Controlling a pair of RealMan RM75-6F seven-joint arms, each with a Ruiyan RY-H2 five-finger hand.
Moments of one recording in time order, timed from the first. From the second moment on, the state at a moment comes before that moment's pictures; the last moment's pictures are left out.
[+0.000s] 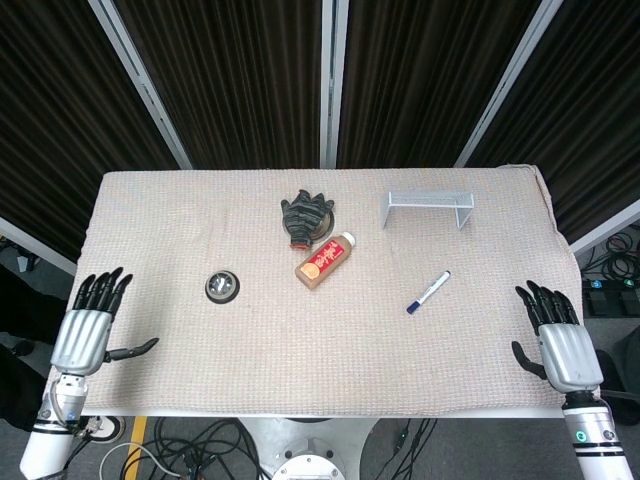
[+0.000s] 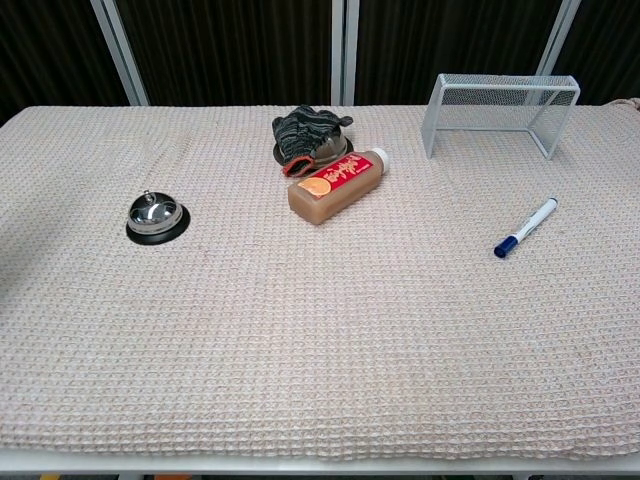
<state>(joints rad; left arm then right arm) -0.19 -1.33 -0.07 -1.56 1.51 1.43 0.19 0.14 -1.10 0.05 -1.75 -1.44 1.37 -0.16</state>
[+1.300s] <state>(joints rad) -0.52 -1.87 -0.11 -0.85 1.40 1.00 -0.03 0.15 -1.10 0.06 -1.75 -1.46 1.38 -0.16</state>
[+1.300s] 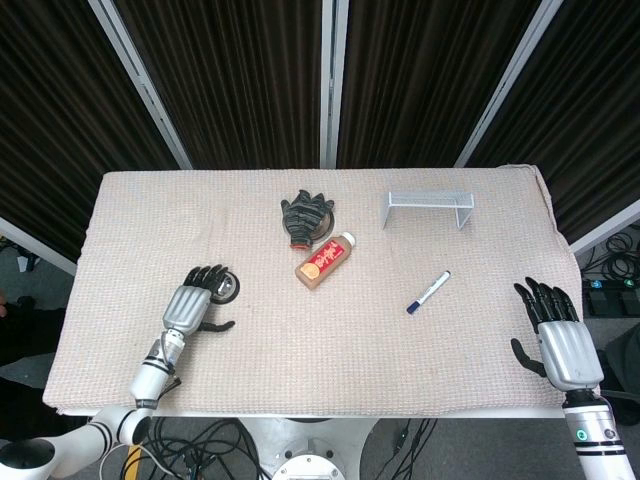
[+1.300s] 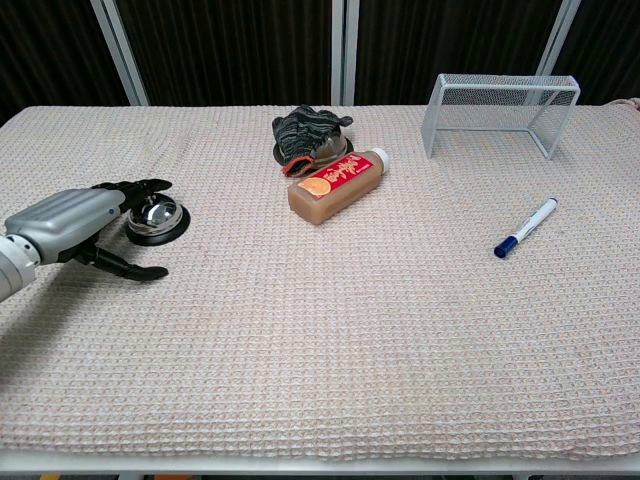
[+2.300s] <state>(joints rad) -0.52 -1.85 -0.12 -0.93 1.42 1.12 -0.07 0.15 -1.10 0.06 -1.74 -1.45 1.37 -0.14</state>
